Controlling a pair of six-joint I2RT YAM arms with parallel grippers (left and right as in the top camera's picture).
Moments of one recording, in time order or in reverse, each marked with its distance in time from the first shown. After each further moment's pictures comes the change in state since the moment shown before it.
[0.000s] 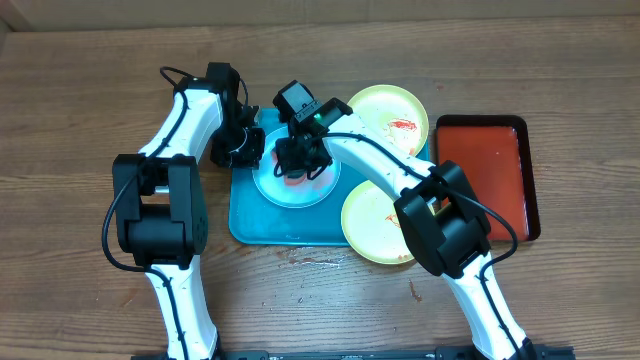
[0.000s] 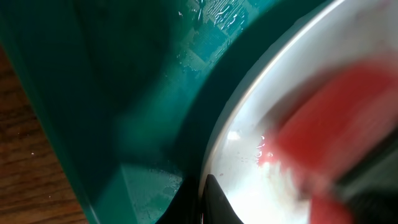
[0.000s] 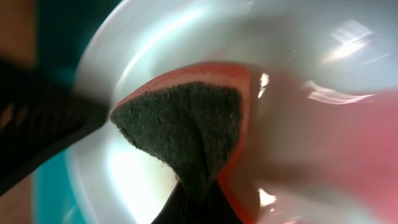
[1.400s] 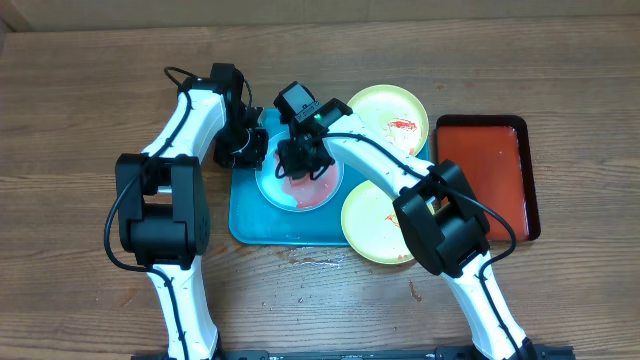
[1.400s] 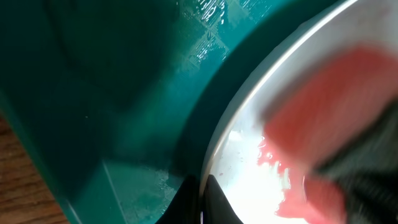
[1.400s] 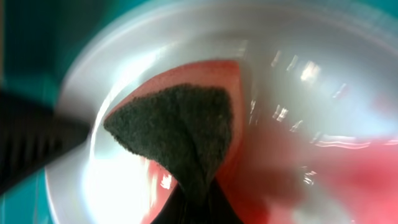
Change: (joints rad) left arm -0.012 0.000 0.000 -0.007 0.004 0.003; right arm -0.001 0.010 -0.001 -0.032 0.050 -0.035
